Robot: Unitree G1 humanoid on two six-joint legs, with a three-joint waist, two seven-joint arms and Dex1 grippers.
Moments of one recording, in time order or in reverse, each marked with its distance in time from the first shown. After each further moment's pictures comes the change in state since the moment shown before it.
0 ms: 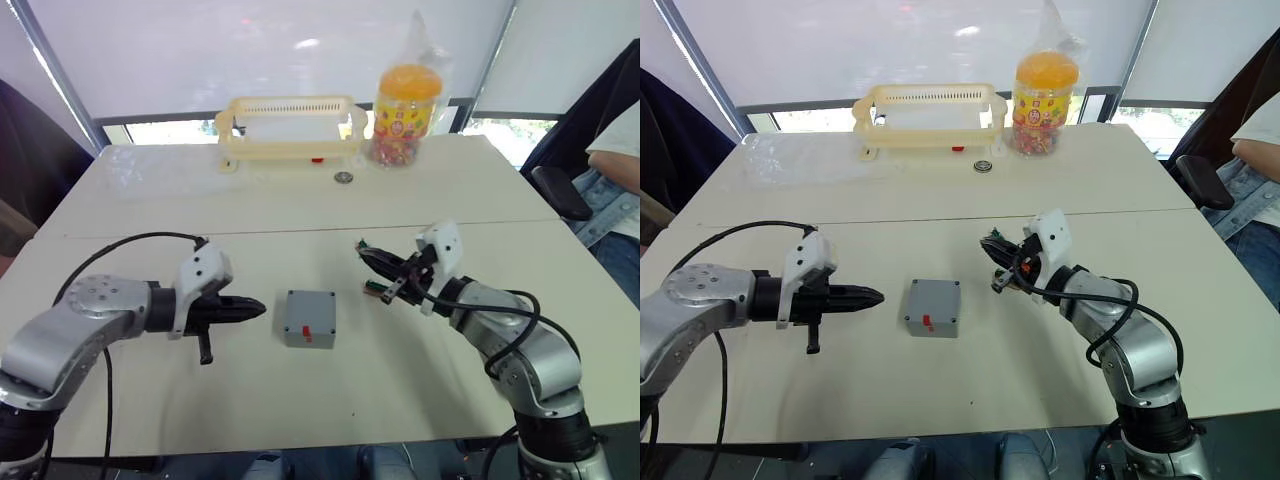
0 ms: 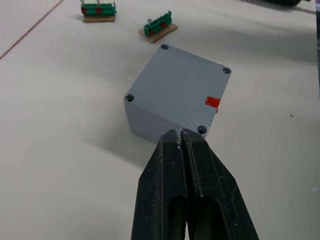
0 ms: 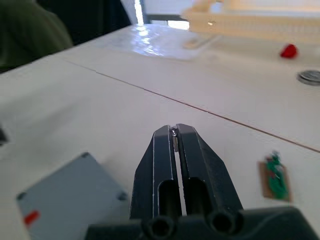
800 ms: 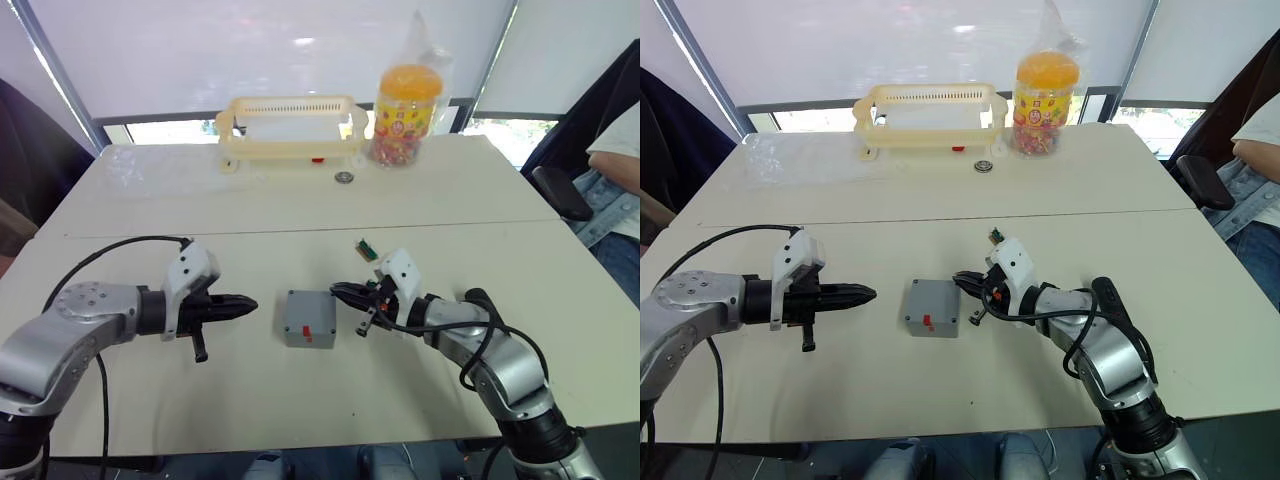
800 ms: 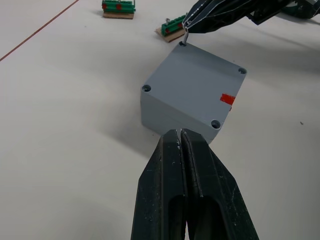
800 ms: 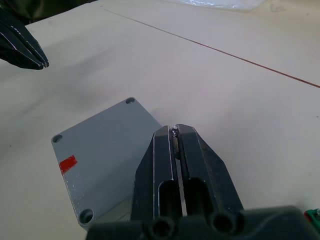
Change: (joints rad) left arm 0.054 -0.015 0.034 0.000 -0.025 0.002 0.054; right arm 0.034 -0.021 0.144 0.093 -0.088 -0.068 0.075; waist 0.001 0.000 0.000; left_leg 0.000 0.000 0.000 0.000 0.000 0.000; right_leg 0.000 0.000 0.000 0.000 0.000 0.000
